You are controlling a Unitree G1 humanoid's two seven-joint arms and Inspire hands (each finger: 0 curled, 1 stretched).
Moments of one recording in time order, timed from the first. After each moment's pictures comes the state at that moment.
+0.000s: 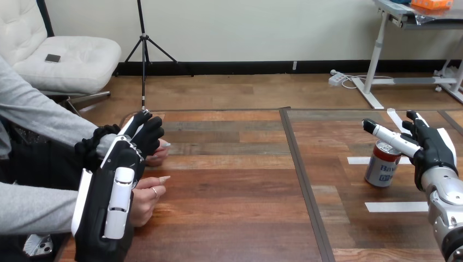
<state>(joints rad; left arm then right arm) 0.22 0.08 0.05 0.16 -0.20 -0.74 -0.27 -0.71 -0.44 -0.21 1.30 -0.02 -0.21 0.03</state>
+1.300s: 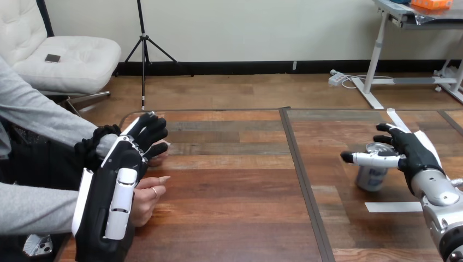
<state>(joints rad) 0.22 0.08 0.05 0.16 -0.20 -0.76 -0.28 -0.71 -0.45 -0.08 1.30 -0.18 -0.18 0.04</state>
